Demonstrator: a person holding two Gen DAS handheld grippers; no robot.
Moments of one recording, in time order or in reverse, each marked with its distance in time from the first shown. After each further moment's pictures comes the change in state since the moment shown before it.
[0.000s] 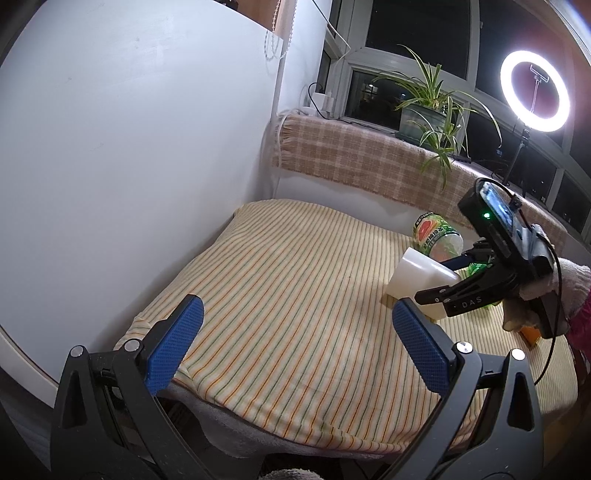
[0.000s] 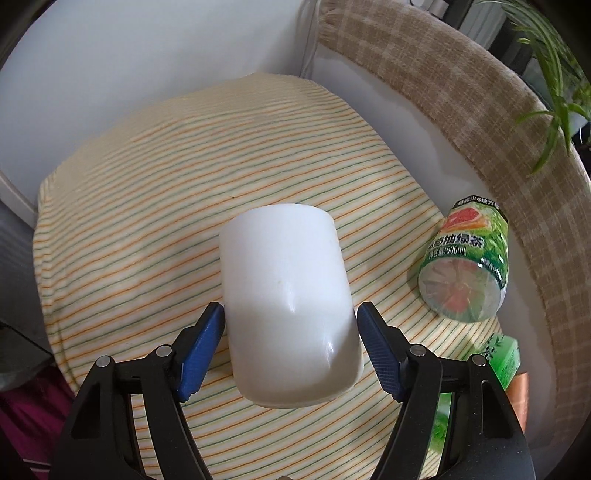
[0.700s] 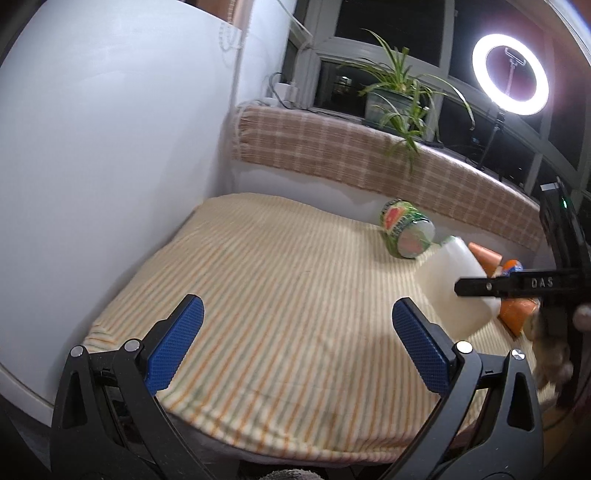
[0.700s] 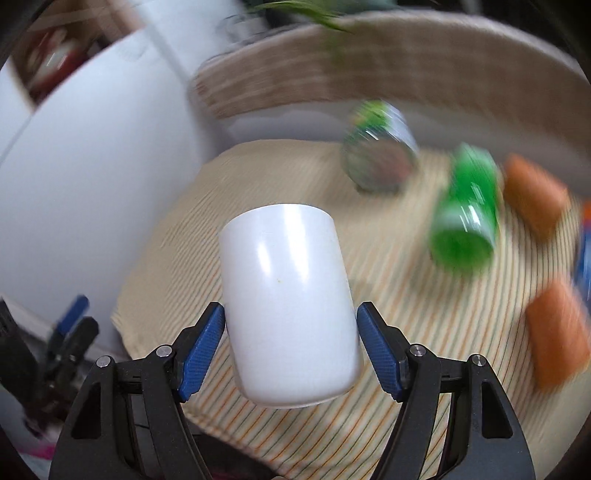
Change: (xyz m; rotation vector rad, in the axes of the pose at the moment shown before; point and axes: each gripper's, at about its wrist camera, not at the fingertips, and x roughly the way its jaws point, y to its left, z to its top) left arm 0.019 -0.040 0.001 0.054 0.038 -0.112; right arm -0.065 -0.036 -0.118 0.756 -0.238 0.212
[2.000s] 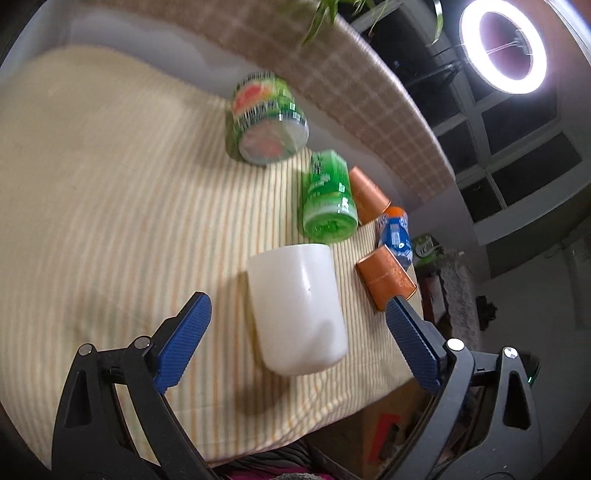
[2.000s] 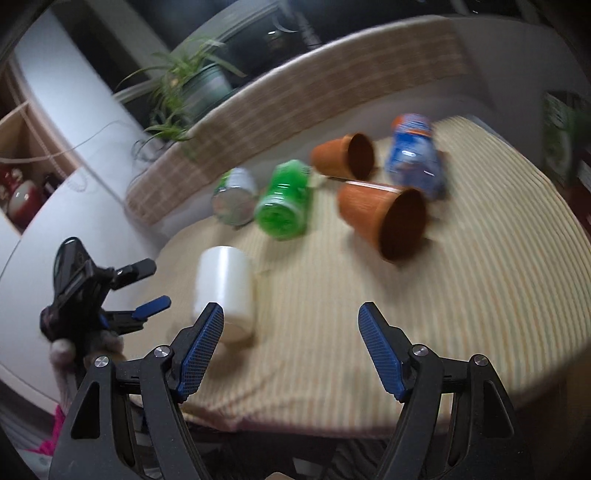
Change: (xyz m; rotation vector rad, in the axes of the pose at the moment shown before) left arm 0.140 -0.091 0.033 -0.192 0.629 -0.586; right arm -0.120 -0.088 -0.118 0.360 -0.353 -0.124
